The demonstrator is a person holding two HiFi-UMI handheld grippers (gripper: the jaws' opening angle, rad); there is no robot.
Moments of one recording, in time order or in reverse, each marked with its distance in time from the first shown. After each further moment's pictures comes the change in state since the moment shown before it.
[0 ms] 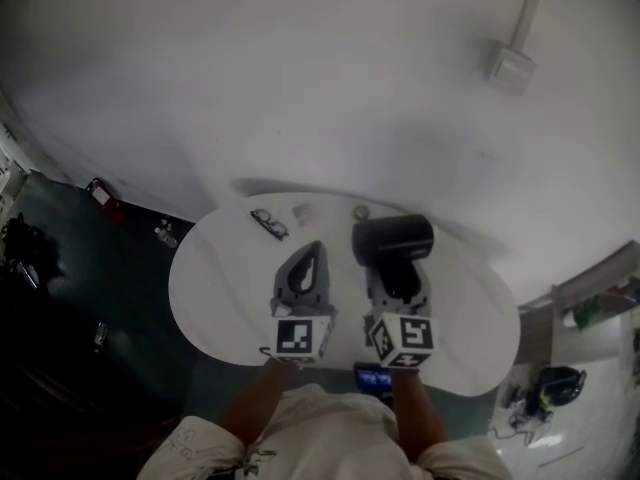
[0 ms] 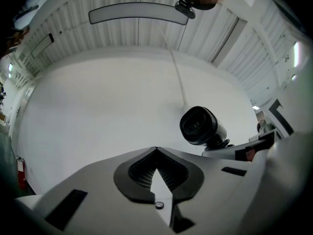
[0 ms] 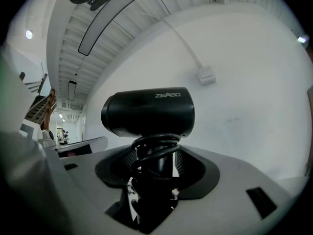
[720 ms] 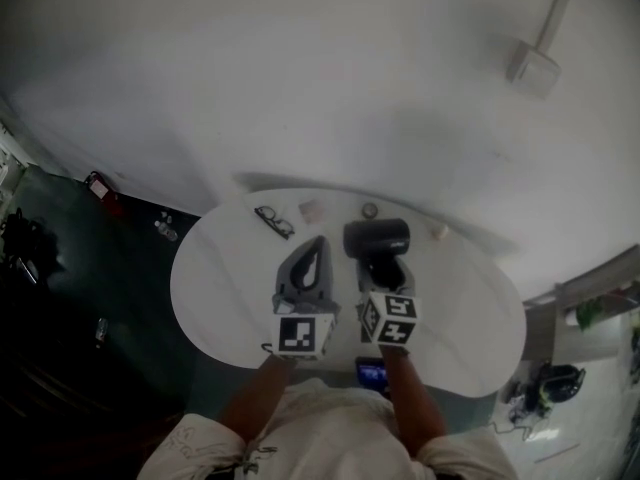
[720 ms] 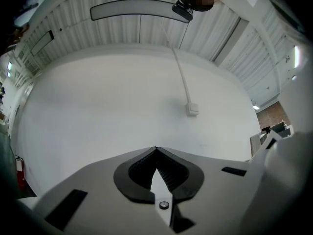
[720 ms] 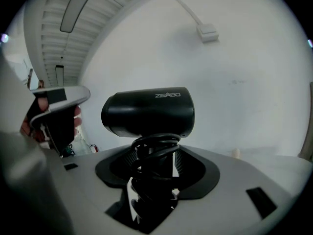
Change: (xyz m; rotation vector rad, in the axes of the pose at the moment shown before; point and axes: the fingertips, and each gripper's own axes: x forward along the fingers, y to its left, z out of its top) left arm 0.019 0.027 -0.012 -0.004 0.013 -0.002; right arm 0.062 -0.003 -0.111 0.037 0.318 -0.043
